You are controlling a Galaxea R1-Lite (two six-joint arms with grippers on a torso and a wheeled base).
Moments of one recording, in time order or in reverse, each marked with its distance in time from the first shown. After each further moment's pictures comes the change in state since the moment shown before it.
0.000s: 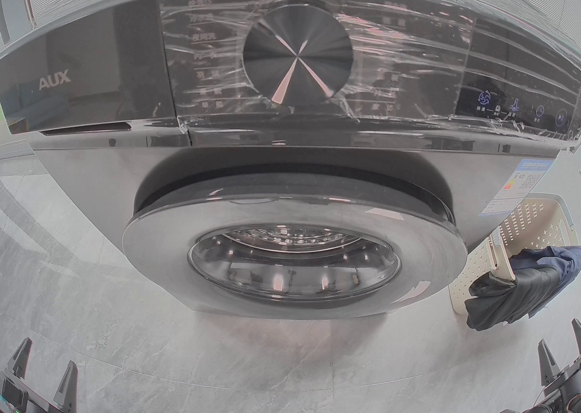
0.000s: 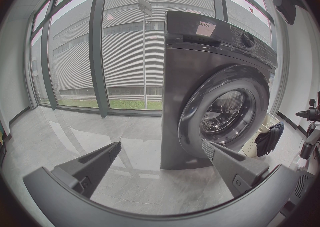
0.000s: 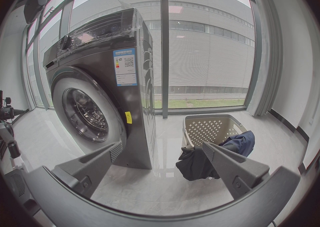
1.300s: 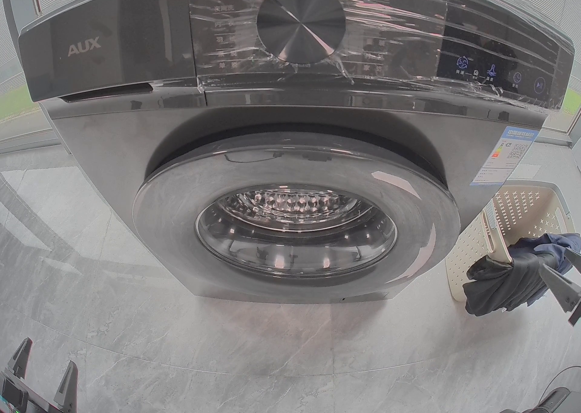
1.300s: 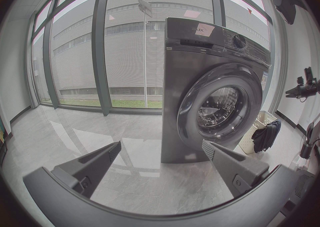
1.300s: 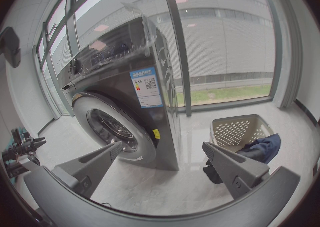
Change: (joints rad) left arm 0.000 0.000 0.000 0.000 -0.001 0.003; right arm 0.124 0.629 -0.301 -0.234 0.140 0.109
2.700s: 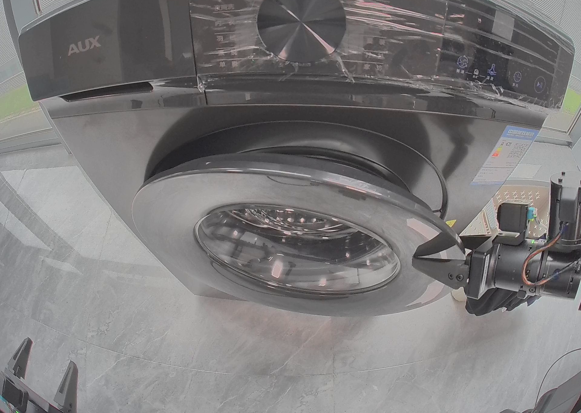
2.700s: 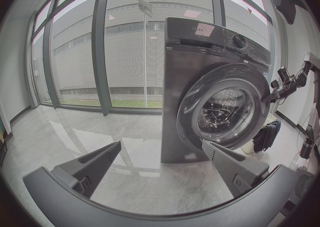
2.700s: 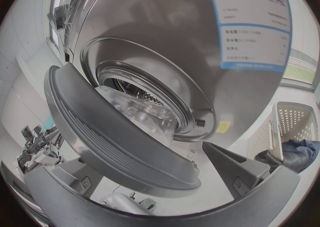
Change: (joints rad) left arm 0.000 0.000 0.000 0.000 -0.001 0.000; right arm 0.403 0.701 -0.262 -0.160 -0.051 0.052
